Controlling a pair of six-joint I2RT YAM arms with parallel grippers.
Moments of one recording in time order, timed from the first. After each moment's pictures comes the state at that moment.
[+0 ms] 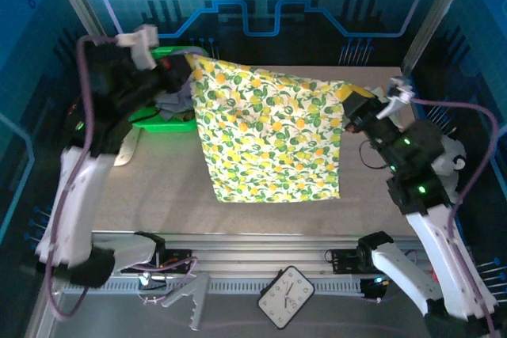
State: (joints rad) left arm -0.23 1.28 1.73 -0.69 0.28 -0.59; right arm 0.28 0.81 0.99 -0.09 -0.17 0.51
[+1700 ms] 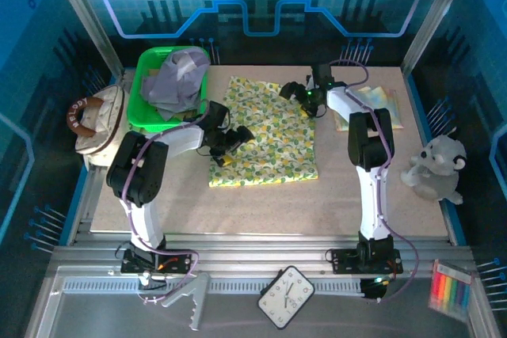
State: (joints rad) left arm -0.34 1.88 1.15 -0.38 0.40 -1.01; right arm 0.18 2.35 1.86 -0.46 -0.44 0.69
